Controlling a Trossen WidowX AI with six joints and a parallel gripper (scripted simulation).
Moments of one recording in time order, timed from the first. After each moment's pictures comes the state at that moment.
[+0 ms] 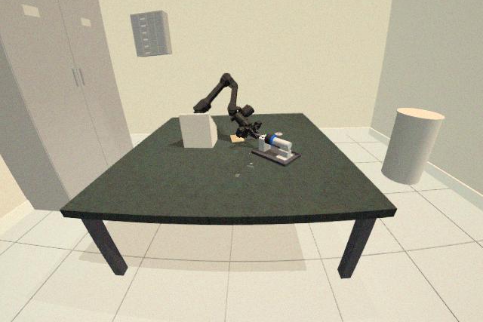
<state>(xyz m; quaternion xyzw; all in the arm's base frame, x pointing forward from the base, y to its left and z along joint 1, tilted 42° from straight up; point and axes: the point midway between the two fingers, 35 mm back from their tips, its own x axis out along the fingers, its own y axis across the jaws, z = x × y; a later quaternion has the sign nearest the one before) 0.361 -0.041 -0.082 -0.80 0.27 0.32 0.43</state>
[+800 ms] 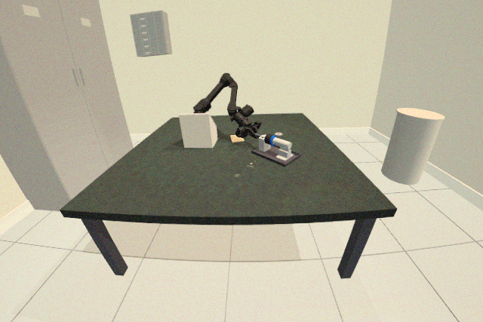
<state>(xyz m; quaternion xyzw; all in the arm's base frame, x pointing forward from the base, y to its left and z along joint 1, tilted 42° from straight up) 0.360 -0.040 -0.081 -0.80 0.27 0.32 0.43</state>
